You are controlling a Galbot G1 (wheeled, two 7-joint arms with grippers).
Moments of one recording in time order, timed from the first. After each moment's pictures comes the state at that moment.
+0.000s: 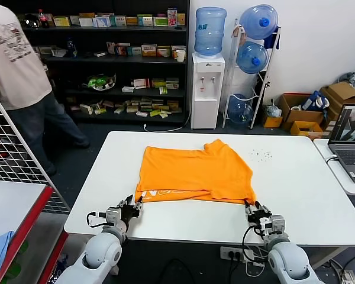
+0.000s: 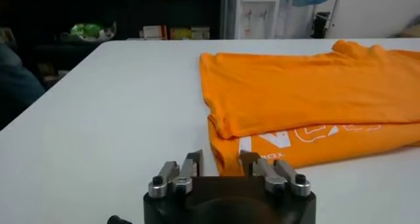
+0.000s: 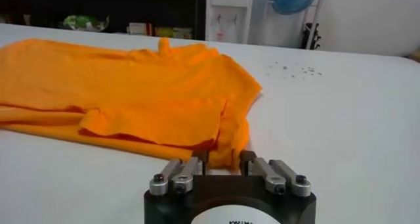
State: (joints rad) left arm 1.09 -1.13 -0.13 -1.61 -0.52 0.32 -0.24; right arm -1.24 1.15 0.42 1.62 0.37 -0.33 0.05
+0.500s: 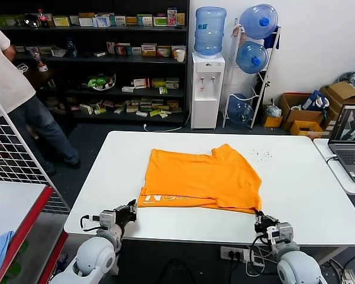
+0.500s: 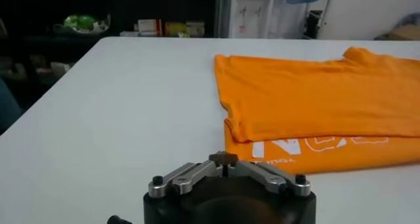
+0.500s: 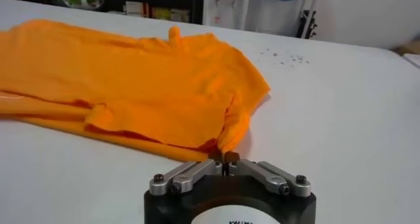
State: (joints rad) left arm 1.18 -1.06 -0.16 -1.76 -0.59 0.37 -0.26; right arm -1.42 1.06 0.45 1.82 0.39 -0.40 0.10
